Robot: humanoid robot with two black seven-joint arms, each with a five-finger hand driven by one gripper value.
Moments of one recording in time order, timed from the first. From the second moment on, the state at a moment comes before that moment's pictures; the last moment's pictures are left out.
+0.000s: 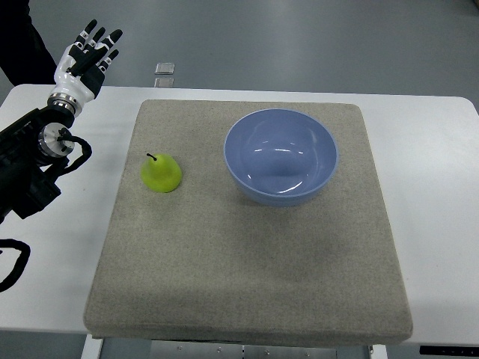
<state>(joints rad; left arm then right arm) -0.96 0.23 -0.68 -0.32 -0.06 -0.24 -0.34 0.01 0.00 0.10 0.03 -0.04 0.07 0.11</state>
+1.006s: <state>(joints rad) -0.96 0.25 -0.68 -0.32 -0.07 -0.24 -0.35 0.01 0.00 0.10 0.03 -0.04 0.07 0.11</state>
